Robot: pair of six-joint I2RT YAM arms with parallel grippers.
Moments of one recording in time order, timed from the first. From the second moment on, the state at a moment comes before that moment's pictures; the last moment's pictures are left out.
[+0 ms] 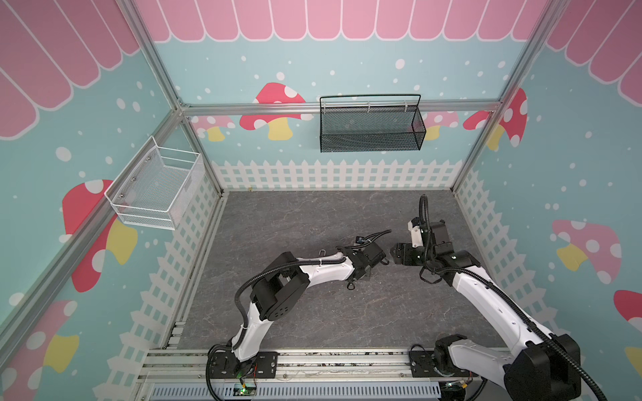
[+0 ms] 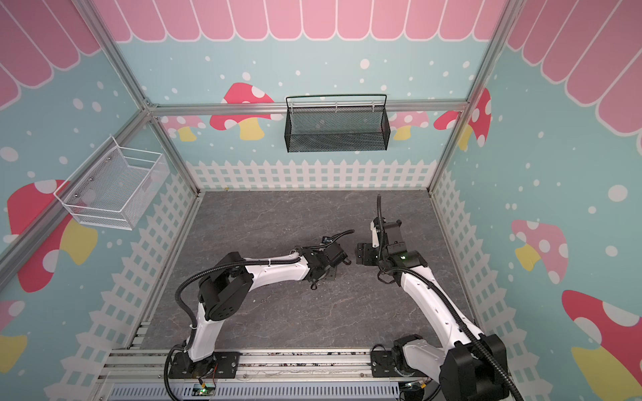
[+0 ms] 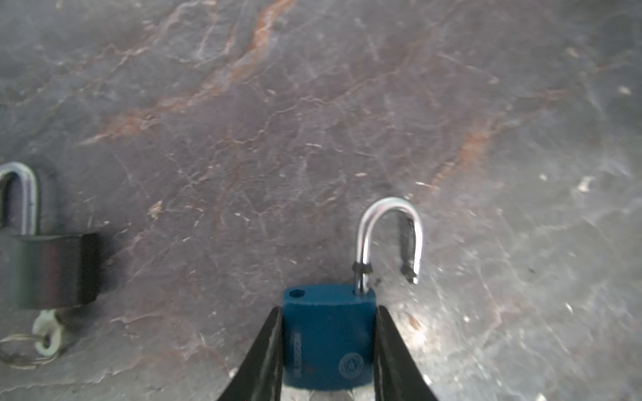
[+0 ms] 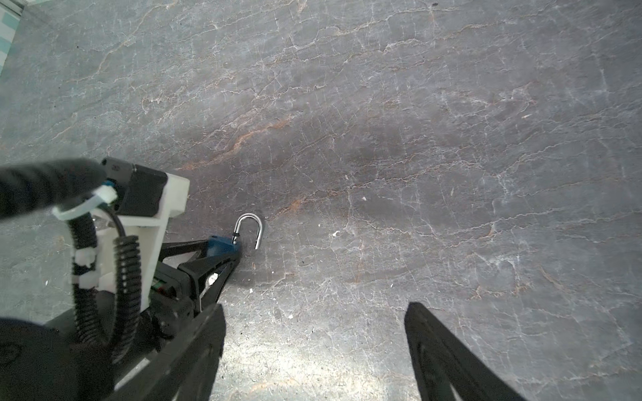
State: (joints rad) left arm -0.95 2.12 1.51 -0.57 -0.33 -0.75; right arm 0.27 1.14 0.86 -0.57 -0.07 0.27
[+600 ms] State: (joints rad) left arm -0.88 1.61 1.18 -0.47 -0.22 -0.82; right arm 0.39 1.17 0.91 -0.56 -0.15 0.28
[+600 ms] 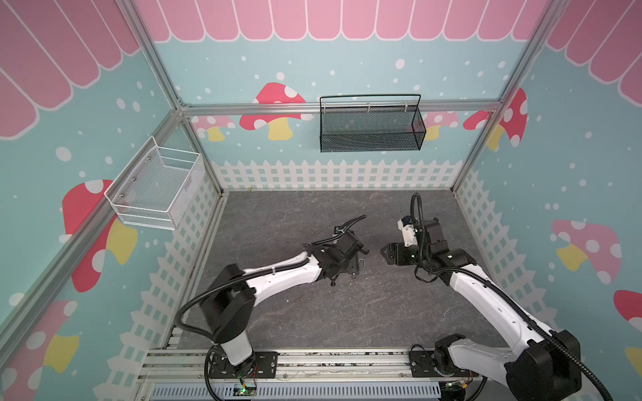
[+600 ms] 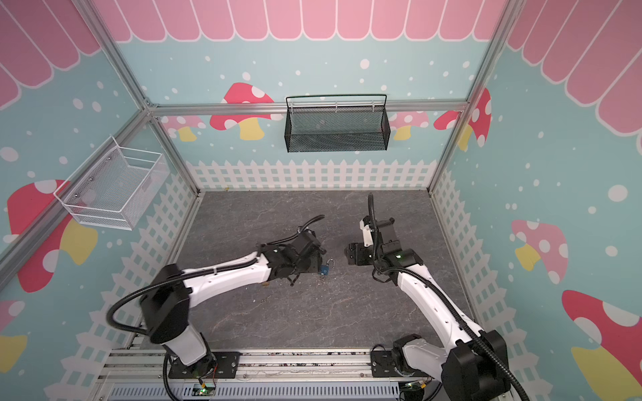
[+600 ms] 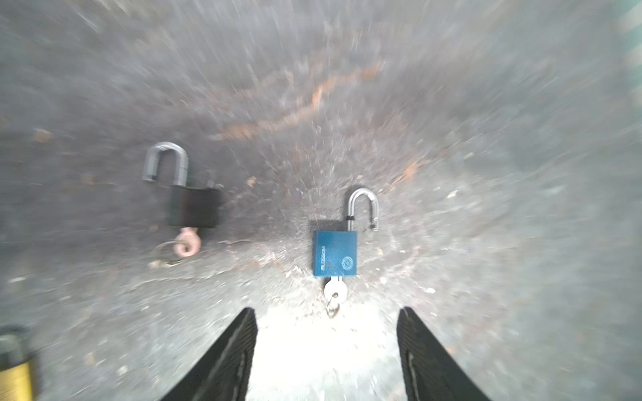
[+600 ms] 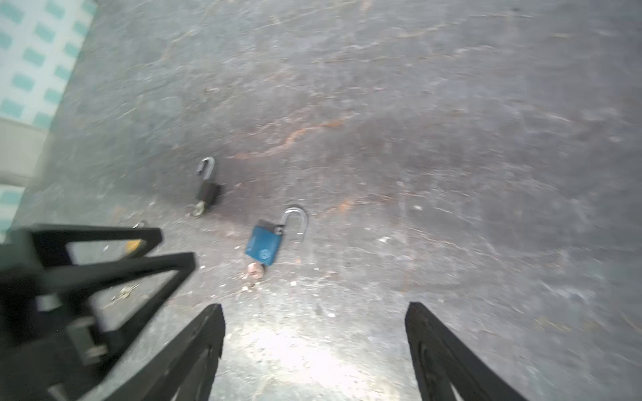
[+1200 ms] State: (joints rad) left arm -0.53 0.76 0.74 -0.68 -0.28 -0.82; right arm 1.06 1.65 1.02 -0.34 -0.15 0.60
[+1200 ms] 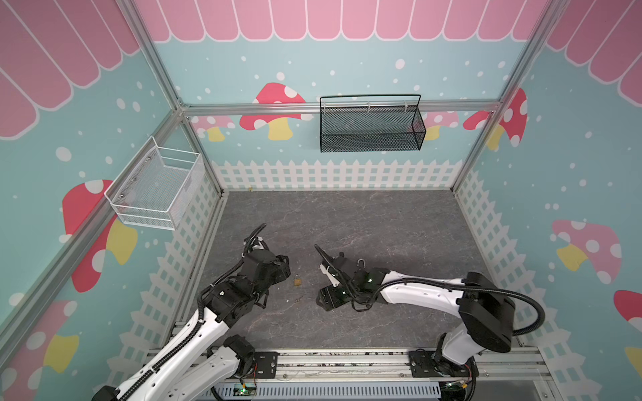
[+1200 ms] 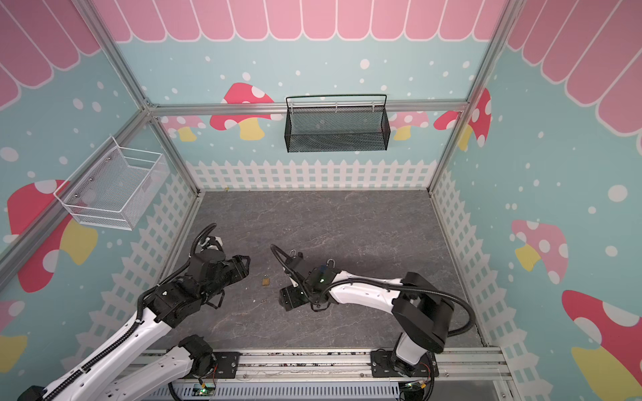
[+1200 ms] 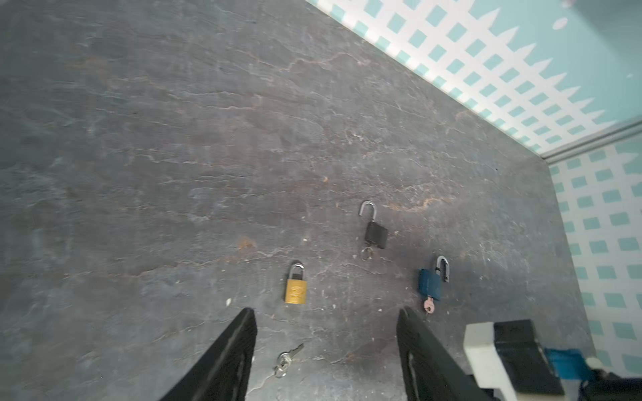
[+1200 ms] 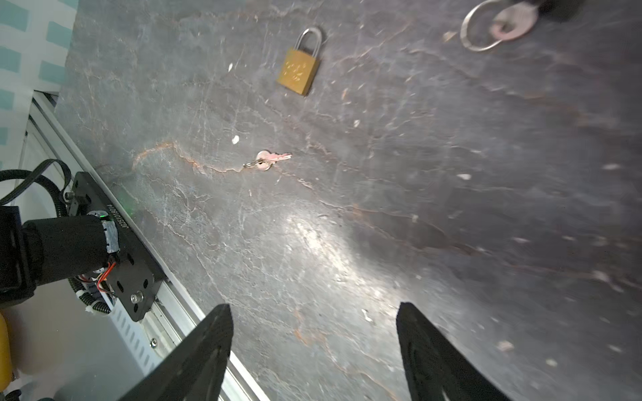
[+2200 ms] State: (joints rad) left arm -0.33 0.59 0.69 -0.84 -0.23 -0.86; right arm 1.14 2.15 1.53 -0.36 -0.16 0.61
